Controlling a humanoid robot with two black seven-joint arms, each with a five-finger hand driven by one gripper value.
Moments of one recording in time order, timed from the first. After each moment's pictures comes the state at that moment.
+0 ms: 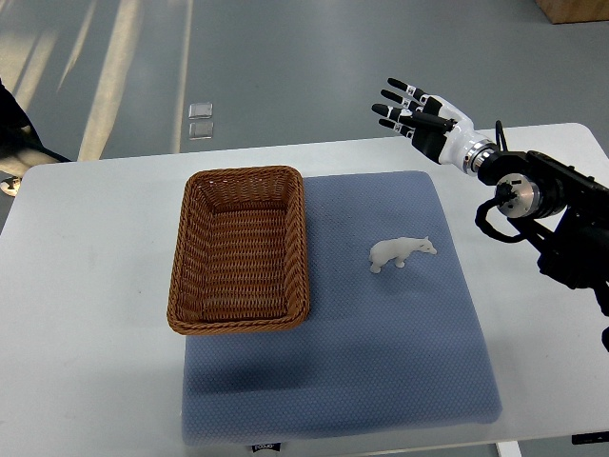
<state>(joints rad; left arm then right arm) 0.04 0.00 -0.16 -0.16 0.04 -0.01 0.10 0.89 -0.23 0.61 0.64 -0.11 0.22 0.14</state>
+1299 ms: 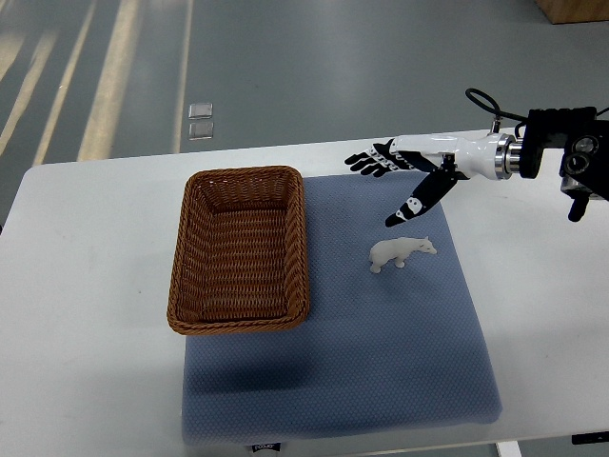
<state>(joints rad) 0.04 0.00 -0.16 -0.16 0.04 -0.01 0.10 0.88 -0.55 0.60 1.13 -1.17 0.58 0.16</state>
